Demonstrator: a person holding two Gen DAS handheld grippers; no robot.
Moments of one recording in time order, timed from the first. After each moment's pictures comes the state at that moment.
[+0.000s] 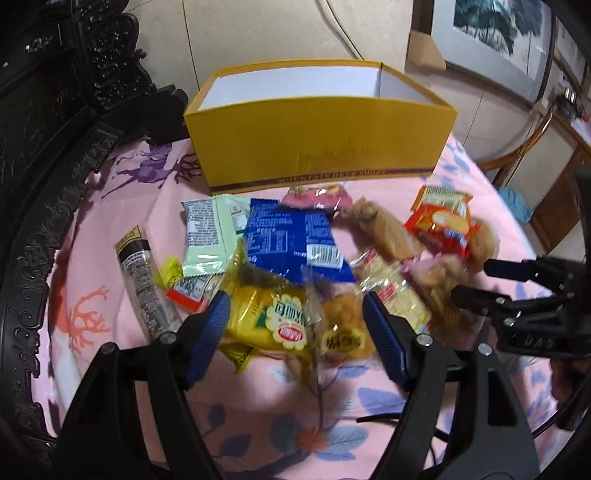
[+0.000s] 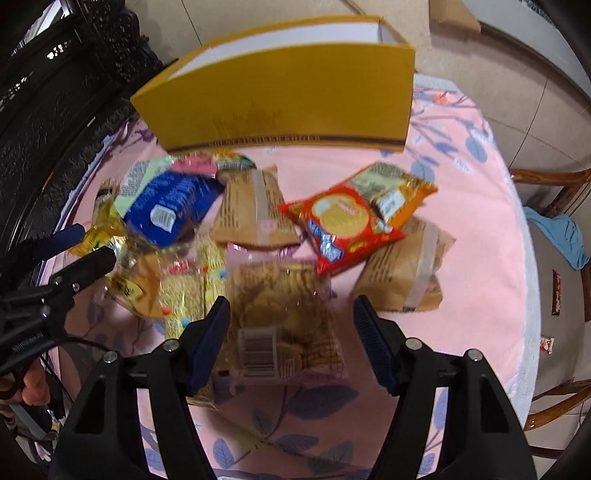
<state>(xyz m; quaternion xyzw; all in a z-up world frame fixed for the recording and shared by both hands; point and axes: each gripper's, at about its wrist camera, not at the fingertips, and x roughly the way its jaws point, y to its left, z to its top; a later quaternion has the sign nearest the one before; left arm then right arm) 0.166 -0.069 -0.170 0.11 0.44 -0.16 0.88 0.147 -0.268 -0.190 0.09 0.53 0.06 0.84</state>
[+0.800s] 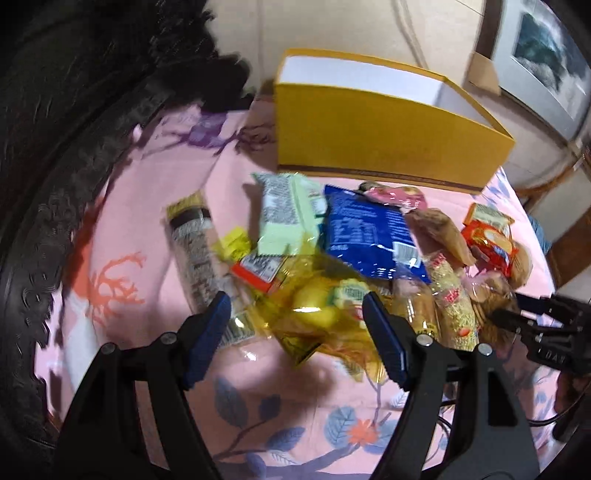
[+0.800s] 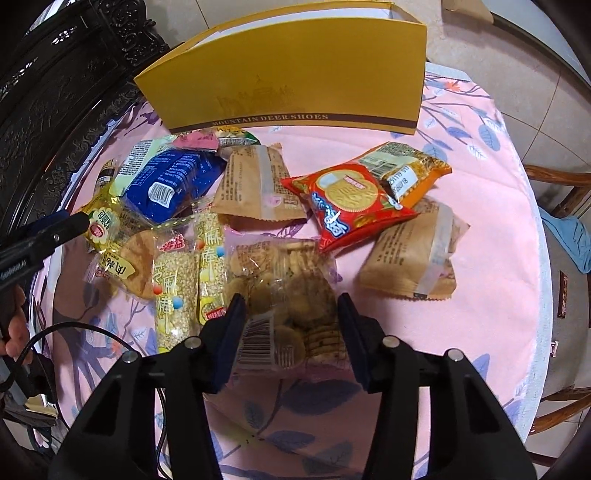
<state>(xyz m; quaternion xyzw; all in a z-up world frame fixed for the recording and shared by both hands) 0.189 -0.005 -0.174 0.03 0.48 -0.09 0.87 0.144 -0.268 -0.202 0.08 0.54 0.07 0.84</state>
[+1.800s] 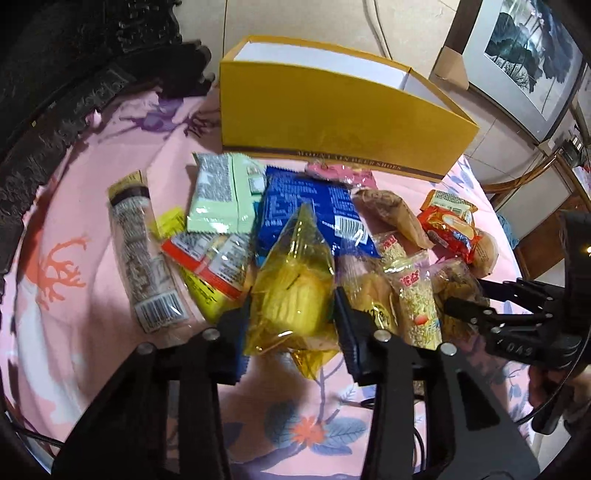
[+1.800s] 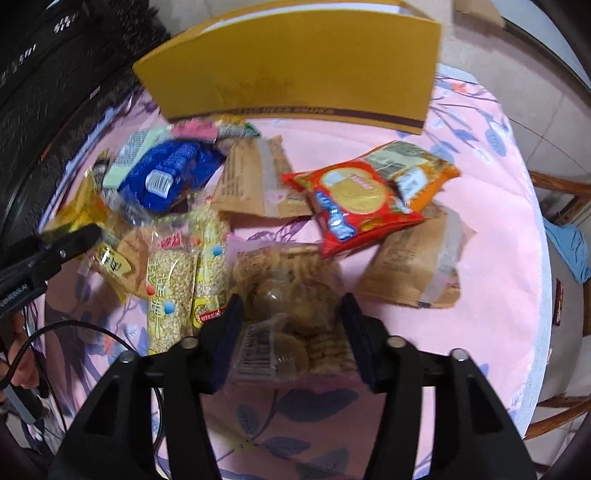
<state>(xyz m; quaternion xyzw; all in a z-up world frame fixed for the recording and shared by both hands) 0.177 -0.035 -0.191 0.00 0.49 -0.16 0.86 0.154 -0.259 -0.207 0.05 0.55 0.07 0.83</state>
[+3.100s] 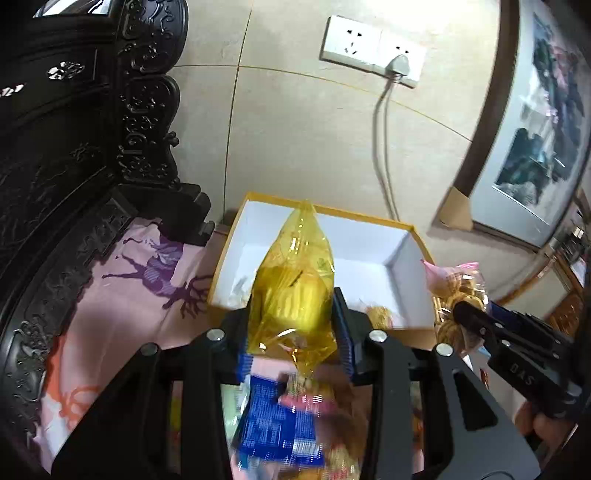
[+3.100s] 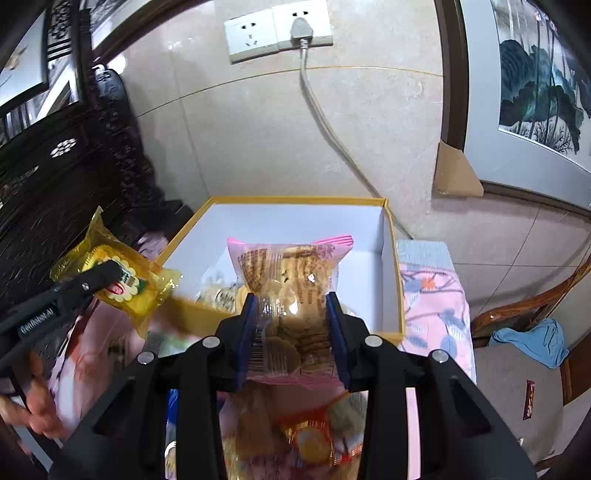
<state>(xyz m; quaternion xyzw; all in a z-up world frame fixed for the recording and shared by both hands) 0.288 -0.068 -0.059 -0.06 0.34 -0.13 0.93 0.264 -0.285 -0.055 0.06 0.35 0.02 0.94</state>
